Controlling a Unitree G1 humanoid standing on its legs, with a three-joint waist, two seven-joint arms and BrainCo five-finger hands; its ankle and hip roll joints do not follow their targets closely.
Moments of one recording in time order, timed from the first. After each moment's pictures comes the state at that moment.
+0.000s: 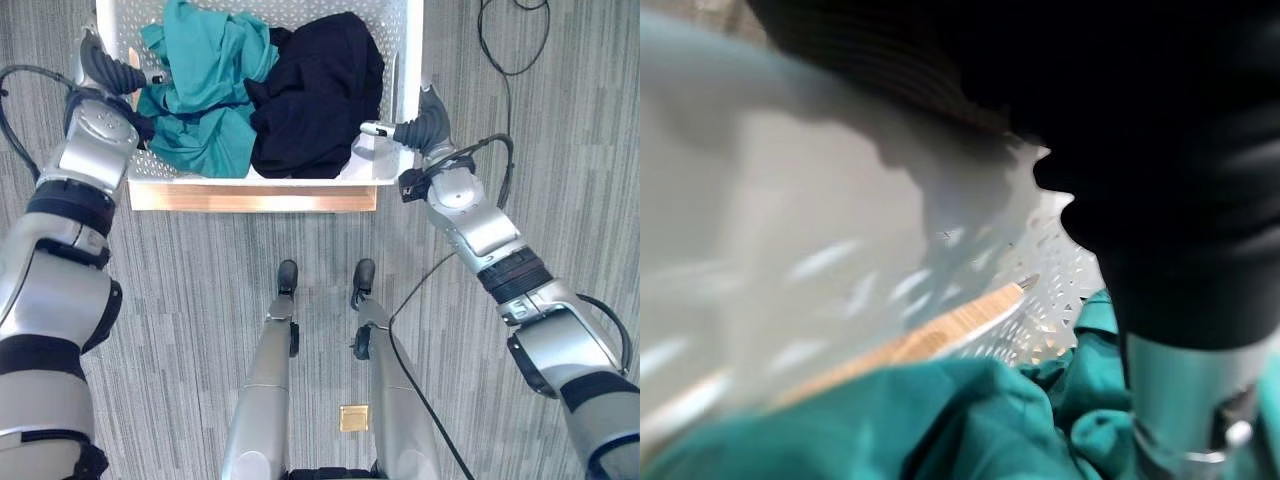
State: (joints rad) left arm -1.43 0.78 -0.66 1.08 -0.26 0.16 0.30; right arm -1.04 -0.51 0.49 0.44 0.38 0.04 -0.32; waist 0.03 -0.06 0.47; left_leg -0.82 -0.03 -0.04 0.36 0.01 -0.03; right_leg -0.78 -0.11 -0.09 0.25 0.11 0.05
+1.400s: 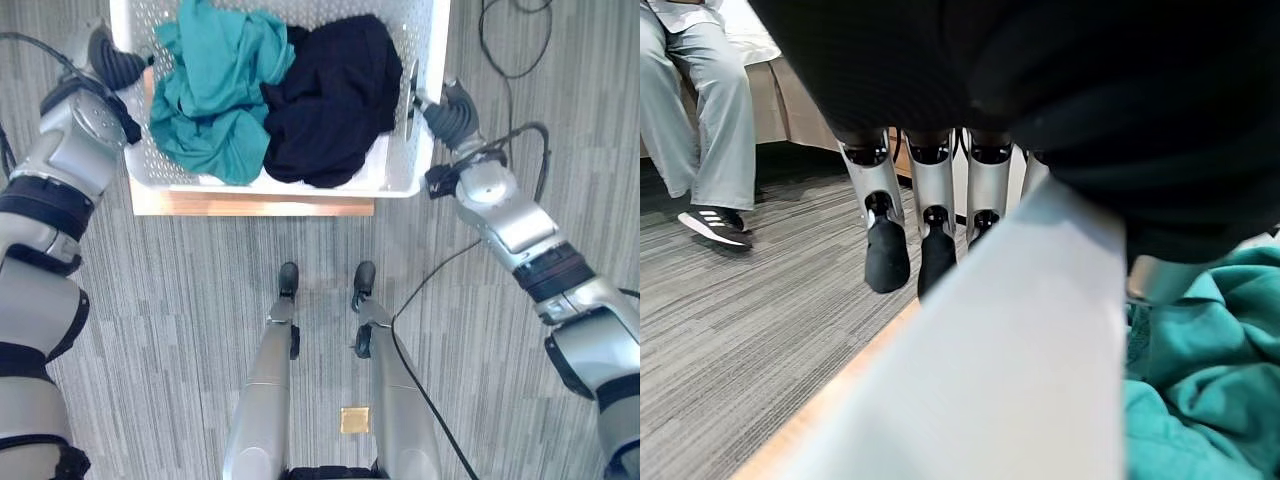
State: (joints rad) left arm -1.30 0.92 -0.75 0.79 -0.02 0.22 0.21; right arm -0.98 -0.70 0.57 0.35 0.45 0.09 -0.32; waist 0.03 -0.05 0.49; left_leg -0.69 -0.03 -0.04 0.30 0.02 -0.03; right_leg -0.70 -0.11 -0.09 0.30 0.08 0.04
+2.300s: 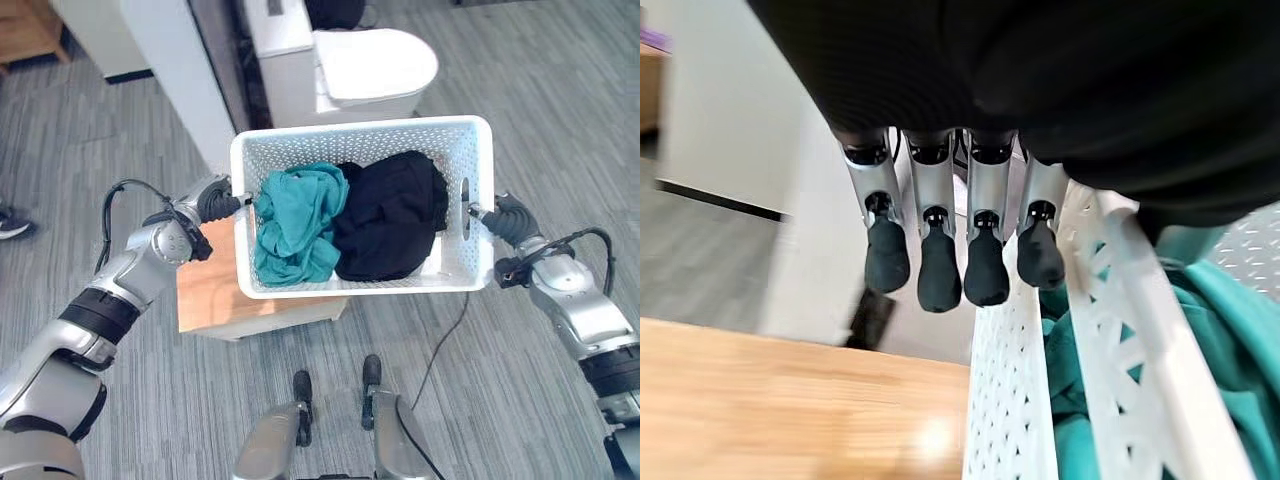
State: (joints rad) left arm -0.80 0.85 -0.60 0.40 0.09 0.06 -0.03; right arm -0.43 -0.85 0.21 0.18 0.42 0.12 -0.01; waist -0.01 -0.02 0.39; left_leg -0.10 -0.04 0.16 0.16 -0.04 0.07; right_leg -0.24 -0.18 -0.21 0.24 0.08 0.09
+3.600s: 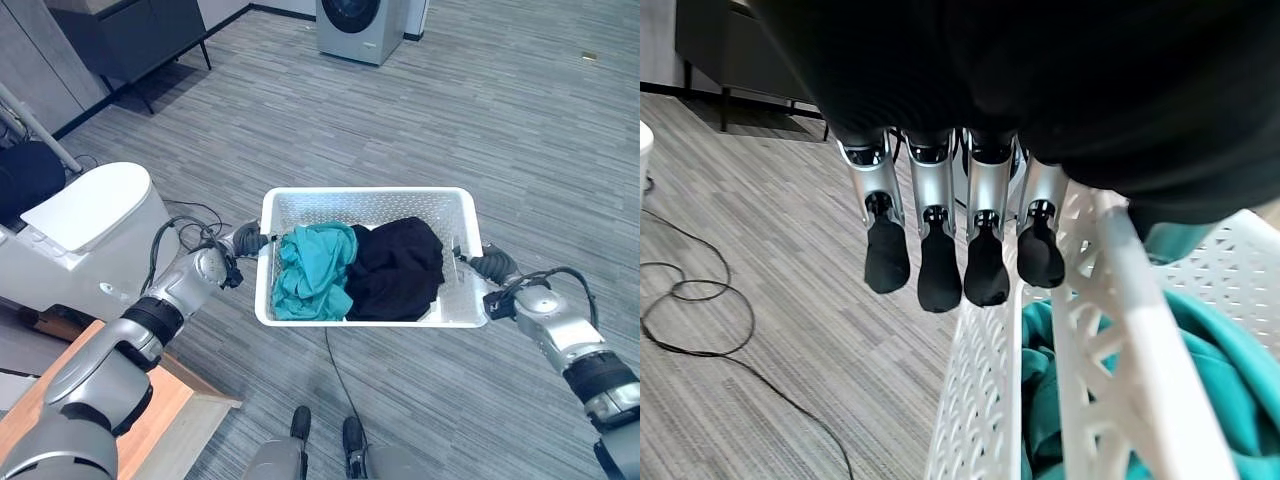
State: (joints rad) left arm -0.86 0.65 -0.76 0.70 0.00 0.03 -0.04; right arm -0.46 -0.82 0.40 0.45 0.51 0.13 -0.02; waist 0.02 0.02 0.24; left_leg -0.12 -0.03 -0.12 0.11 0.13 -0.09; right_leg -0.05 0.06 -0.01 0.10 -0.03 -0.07
